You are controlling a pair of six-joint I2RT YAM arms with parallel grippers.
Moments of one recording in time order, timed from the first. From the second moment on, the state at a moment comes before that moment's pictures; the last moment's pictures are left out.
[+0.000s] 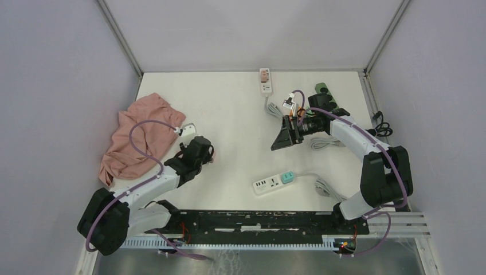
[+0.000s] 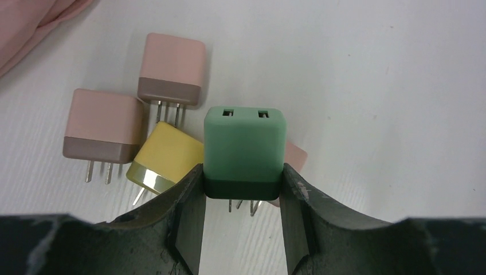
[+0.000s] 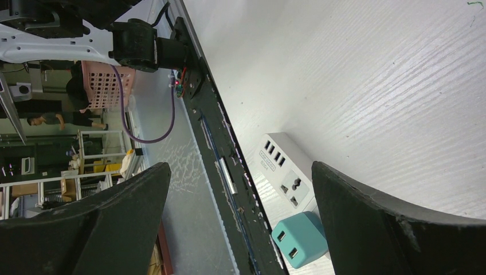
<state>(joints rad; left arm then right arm) -0.59 1.09 0.48 -0.17 -0.56 -0.71 0.26 1.54 1.07 -0.60 -1.09 0.02</state>
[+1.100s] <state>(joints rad) -0.58 1.04 0.53 -0.30 -0.58 -0.82 0.26 1.54 1.08 -0.62 -1.08 0.00</state>
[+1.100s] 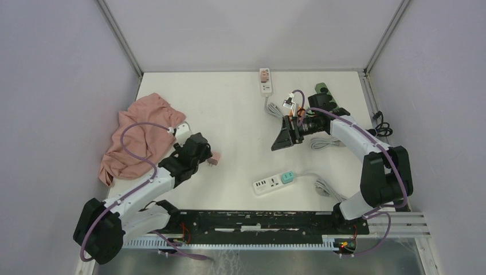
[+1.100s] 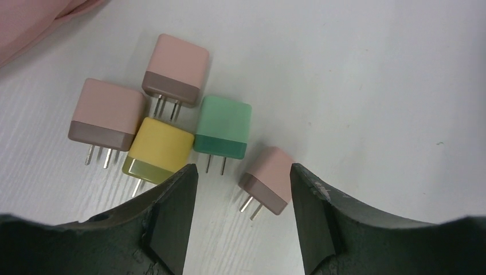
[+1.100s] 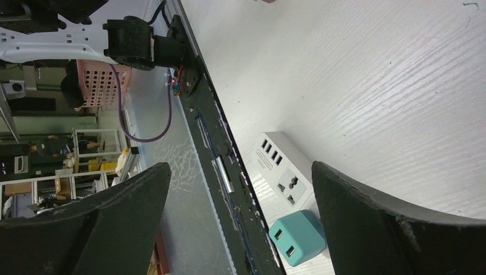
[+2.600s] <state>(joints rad) -0.83 0.84 0.28 0.49 0.28 -0.66 0.25 1.40 1.10 -0.73 -1.08 -0.21</state>
